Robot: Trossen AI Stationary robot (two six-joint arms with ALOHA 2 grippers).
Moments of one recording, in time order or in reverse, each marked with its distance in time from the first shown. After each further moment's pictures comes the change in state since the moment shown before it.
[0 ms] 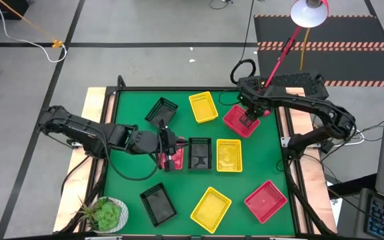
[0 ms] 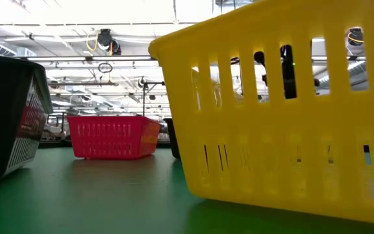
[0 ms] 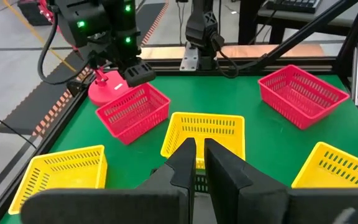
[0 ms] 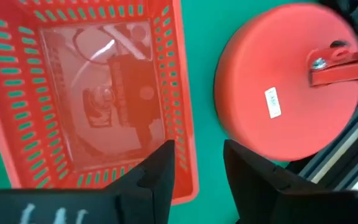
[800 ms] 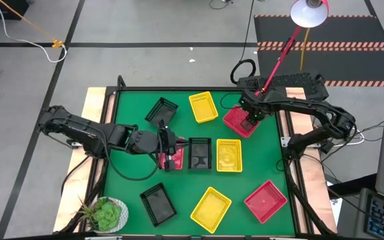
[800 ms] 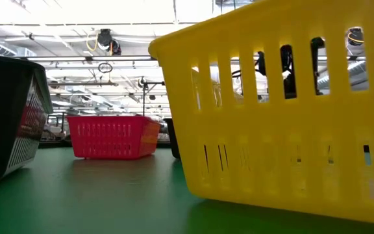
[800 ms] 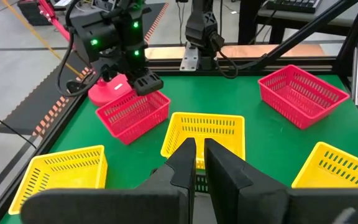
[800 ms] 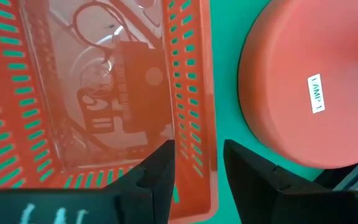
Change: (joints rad) left arm 0.000 0.000 0.000 0.000 0.000 0.001; right arm -0.024 0.000 -0.143 0.137 -0.039 -0.036
